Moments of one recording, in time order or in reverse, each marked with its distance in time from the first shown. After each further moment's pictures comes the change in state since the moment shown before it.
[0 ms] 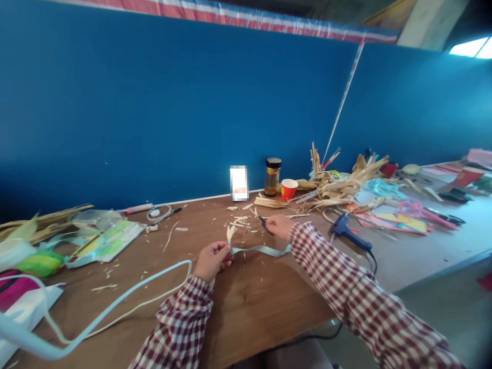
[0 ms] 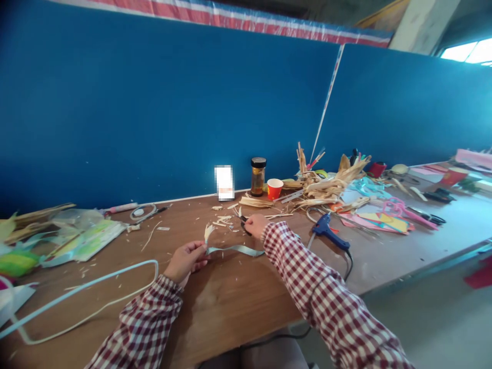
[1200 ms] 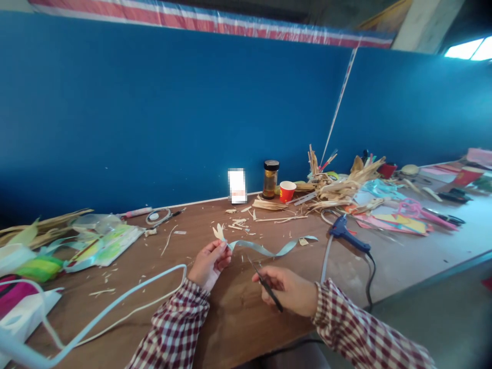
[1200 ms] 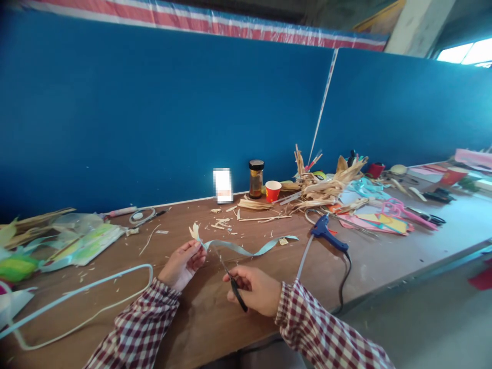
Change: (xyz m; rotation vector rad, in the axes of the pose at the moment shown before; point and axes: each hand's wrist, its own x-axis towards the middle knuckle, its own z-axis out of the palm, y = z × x) left_hand -0.007 0.011 -0.002 -0.381 -0.199 -0.003; right_hand -0.113 -0.015 0.059 0.964 -0.355 -0.132
